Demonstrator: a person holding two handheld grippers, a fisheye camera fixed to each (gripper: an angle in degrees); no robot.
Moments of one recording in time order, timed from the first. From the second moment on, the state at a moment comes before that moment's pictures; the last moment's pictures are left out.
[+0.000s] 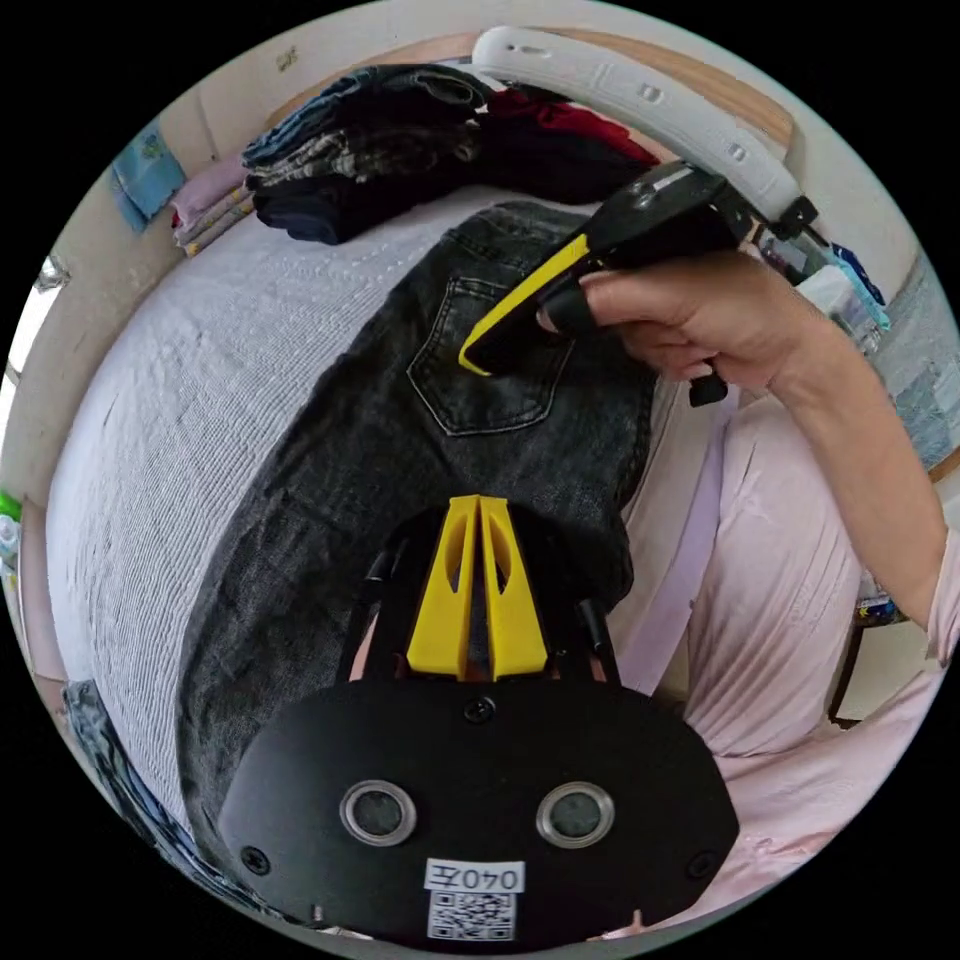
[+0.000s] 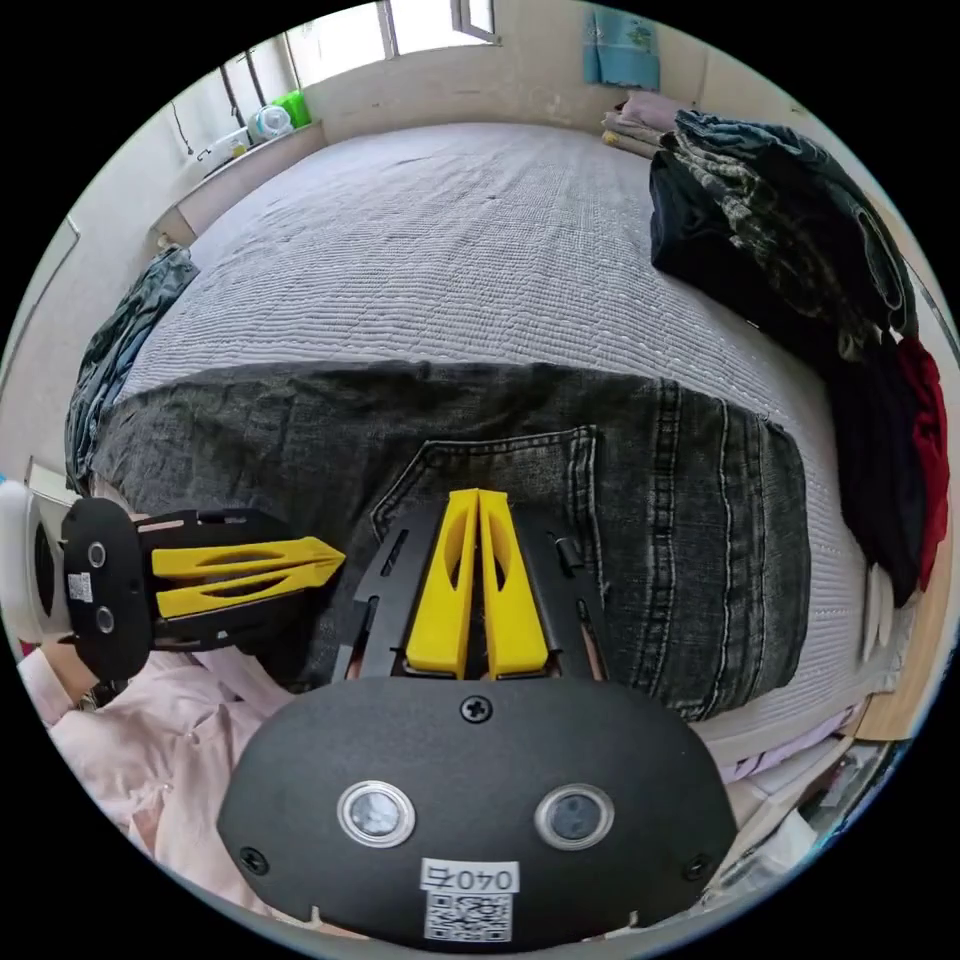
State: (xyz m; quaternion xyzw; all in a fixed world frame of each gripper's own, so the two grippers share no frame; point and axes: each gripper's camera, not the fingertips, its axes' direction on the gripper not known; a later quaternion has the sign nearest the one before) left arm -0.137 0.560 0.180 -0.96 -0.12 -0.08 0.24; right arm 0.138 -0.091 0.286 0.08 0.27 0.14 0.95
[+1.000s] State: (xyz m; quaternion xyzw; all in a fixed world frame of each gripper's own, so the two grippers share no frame) left arm -0.365 0.051 0.342 -0.77 -0.62 0.09 0.12; right arm -0.084 -0.246 0.394 0.05 0.15 -0.15 0.98
